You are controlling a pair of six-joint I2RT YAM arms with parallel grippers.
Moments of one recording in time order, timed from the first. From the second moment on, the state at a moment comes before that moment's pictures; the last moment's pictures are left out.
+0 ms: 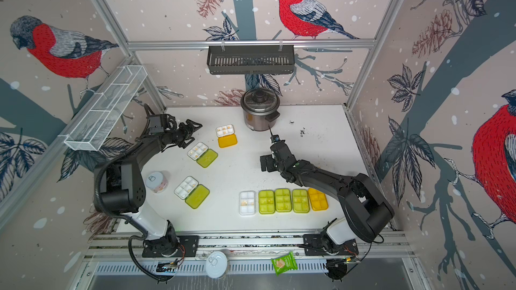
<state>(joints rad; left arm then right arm) 0.14 1.70 1.14 -0.21 0.66 -0.75 0.67 1.48 0.76 -0.02 0.09 0.34</state>
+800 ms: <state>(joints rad) 0.20 1.79 1.17 -0.27 0.65 -0.71 0.66 1.40 0.65 0.10 0.15 0.37</state>
